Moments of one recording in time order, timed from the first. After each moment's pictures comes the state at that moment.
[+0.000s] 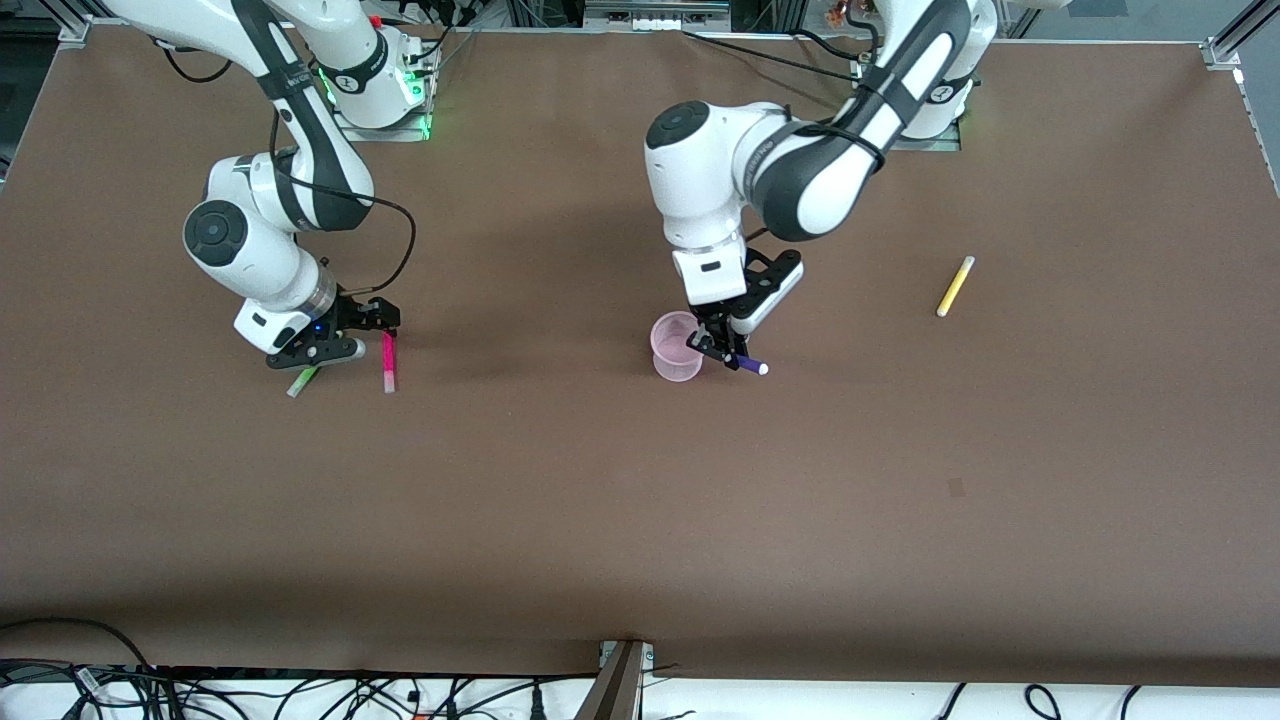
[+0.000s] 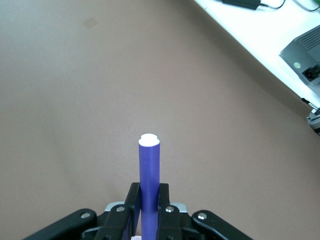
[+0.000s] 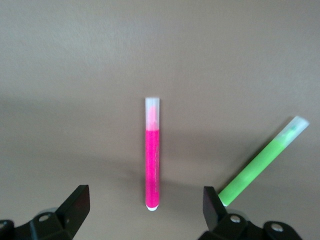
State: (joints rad) left arm -0.44 0.48 -0.36 -1.70 0.80 2.11 -2.10; right arm 0.10 0.24 0.06 -2.29 0.02 2.53 -0.04
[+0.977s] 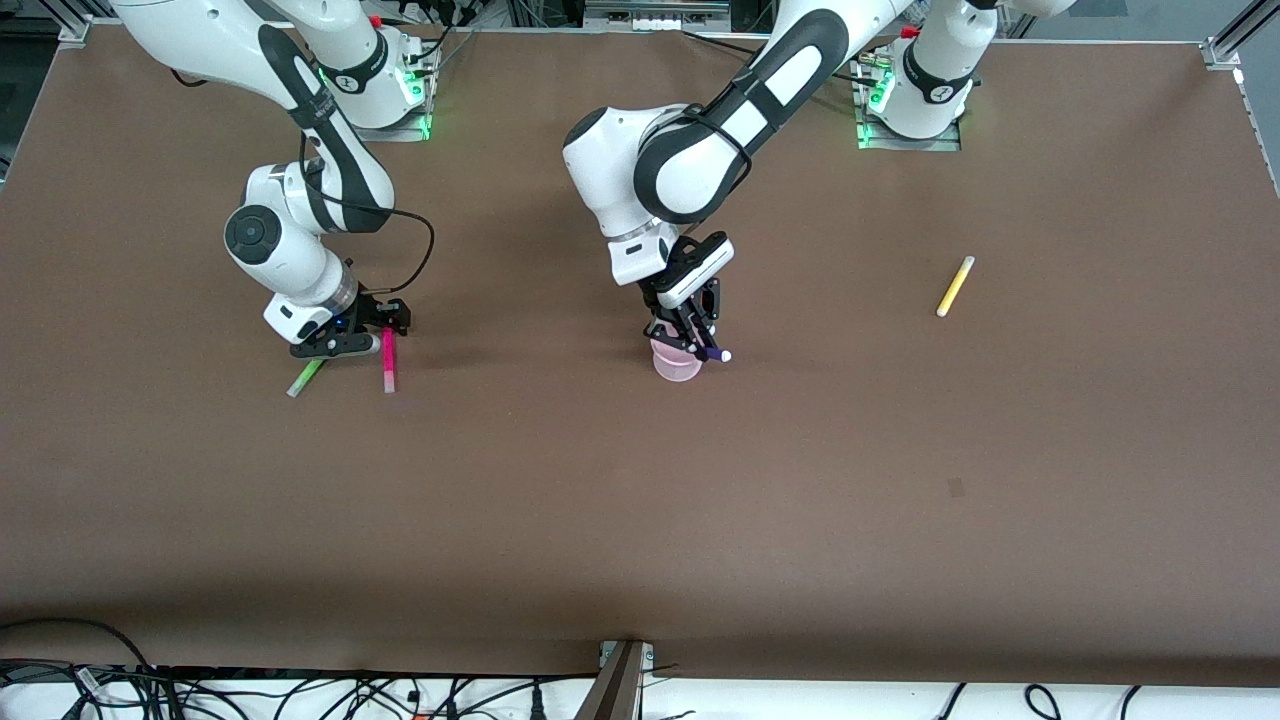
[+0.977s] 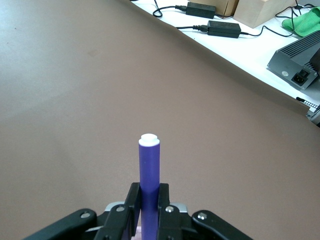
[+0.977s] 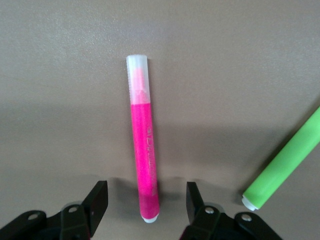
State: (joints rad) left arm -0.62 0.67 -0.34 -1.55 1.03 1.89 -2.26; right arm 0.10 0.33 0.06 -2.38 0.04 2.71 0.01
